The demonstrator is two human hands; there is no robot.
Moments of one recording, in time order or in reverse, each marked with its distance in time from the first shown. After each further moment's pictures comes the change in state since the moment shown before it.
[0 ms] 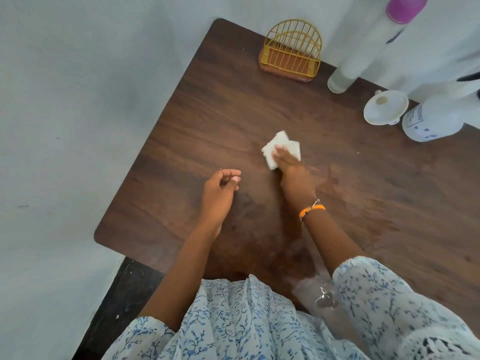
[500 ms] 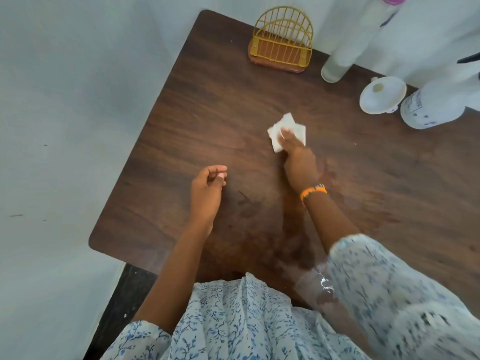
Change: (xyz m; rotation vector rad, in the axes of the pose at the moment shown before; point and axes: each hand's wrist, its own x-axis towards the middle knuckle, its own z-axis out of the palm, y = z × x) left_hand 0.009 -0.002 -0.002 0.009 0.089 0.020; right_hand 0.024 0.020 -0.003 0.282 0.084 0.231
